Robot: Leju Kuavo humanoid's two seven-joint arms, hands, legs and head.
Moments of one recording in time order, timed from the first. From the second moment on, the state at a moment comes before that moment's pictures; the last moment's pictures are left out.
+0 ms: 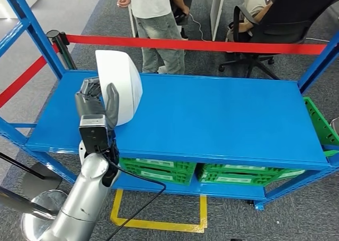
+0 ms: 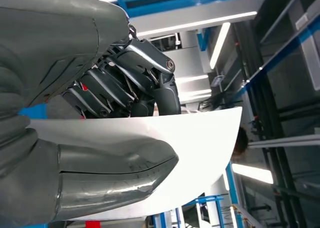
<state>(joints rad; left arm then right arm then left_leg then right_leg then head) -0.34 -0.23 -0.44 -1.47 -0.07 0.52 -0.57 -0.09 0.18 -1.11 -0.20 1.23 -0.11 -0.26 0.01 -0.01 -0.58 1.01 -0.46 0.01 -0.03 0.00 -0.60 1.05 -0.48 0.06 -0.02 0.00</state>
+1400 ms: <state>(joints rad) -0.28 -0.21 -0.44 -1.50 -0.08 0.55 -0.58 -0.09 0.18 -1.12 -0.20 1.22 -0.11 -0.25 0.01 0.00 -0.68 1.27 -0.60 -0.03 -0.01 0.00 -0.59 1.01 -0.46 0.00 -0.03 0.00</state>
